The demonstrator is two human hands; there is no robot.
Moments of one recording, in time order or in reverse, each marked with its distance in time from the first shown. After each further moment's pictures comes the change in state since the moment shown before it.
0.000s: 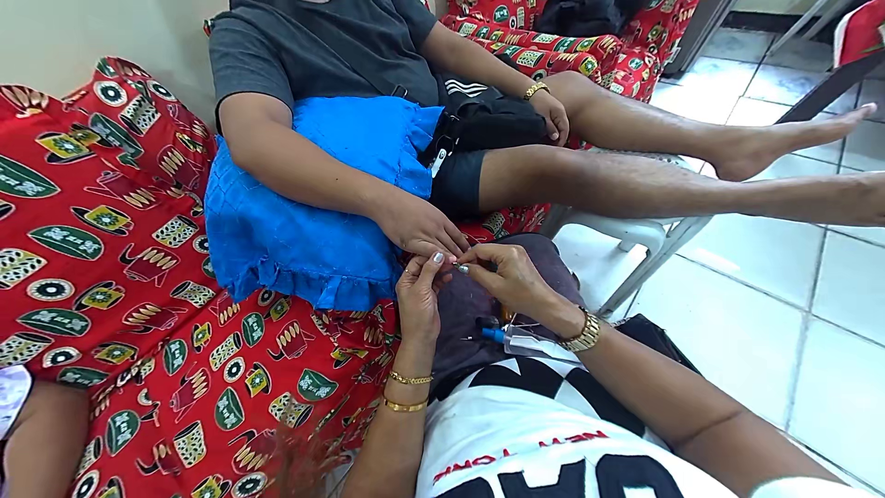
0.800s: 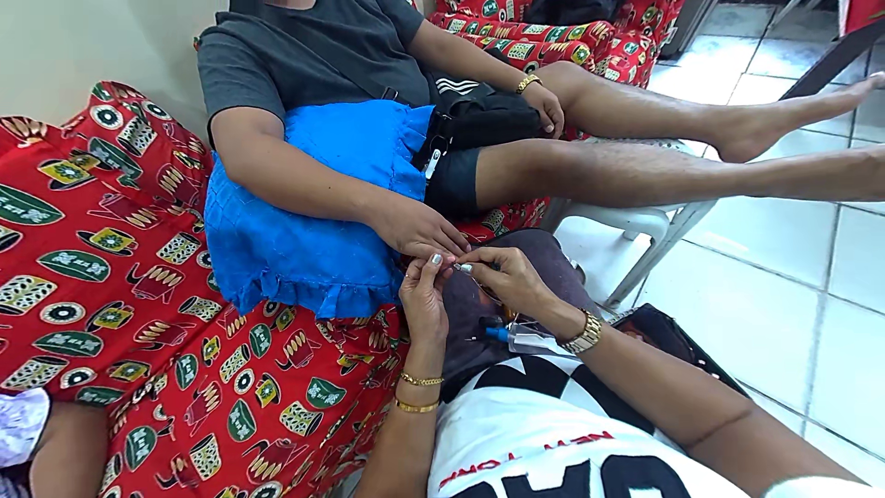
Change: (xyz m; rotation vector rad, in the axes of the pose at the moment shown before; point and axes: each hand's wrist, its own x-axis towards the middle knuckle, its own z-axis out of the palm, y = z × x) left_hand 0.000 -0.007 0.010 -0.086 0.058 0.060; right_hand -0.005 -0.002 0.002 0.314 -0.010 0.254
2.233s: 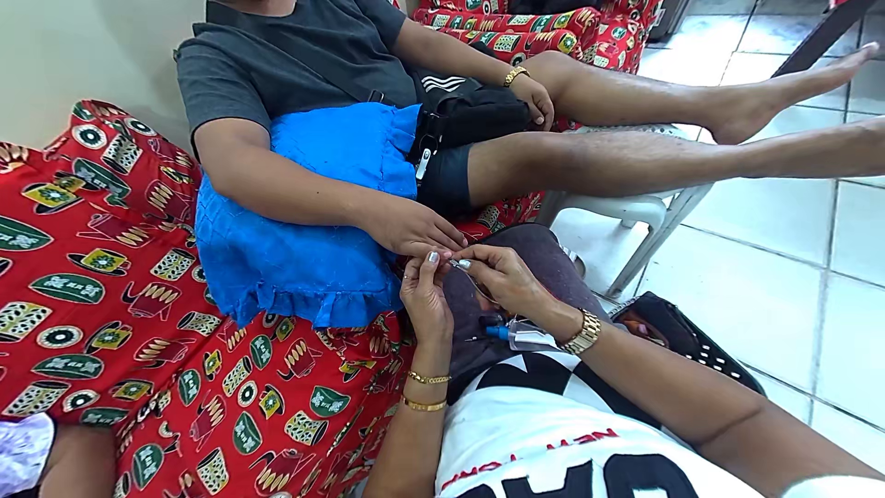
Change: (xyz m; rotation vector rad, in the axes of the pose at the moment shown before) left_hand 0.004 -0.014 0.006 -0.029 -0.026 0.085; right_hand -0.002 -0.001 0.002 0.140 -0.009 0.085
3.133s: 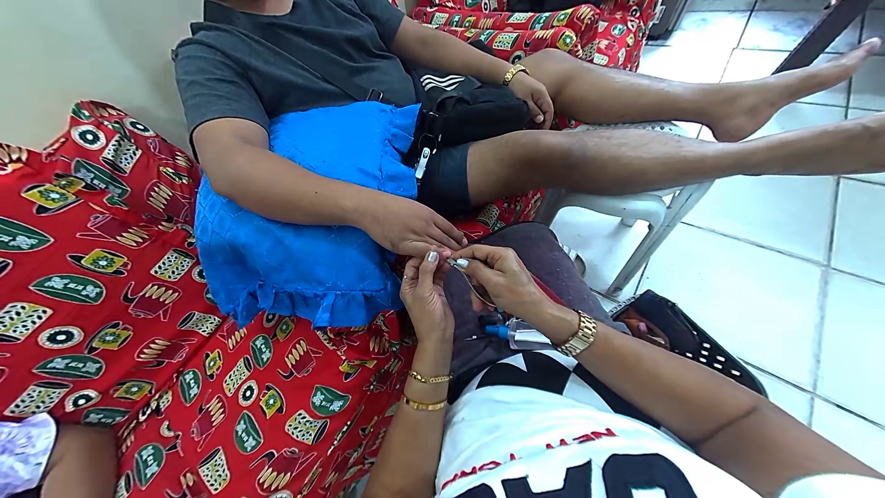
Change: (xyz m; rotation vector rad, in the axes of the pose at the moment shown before) left_hand 0.000 -0.001 -0.001 -0.013 -0.003 0.004; right_hand -0.002 -0.002 0.007 0.076 0.045 0.032
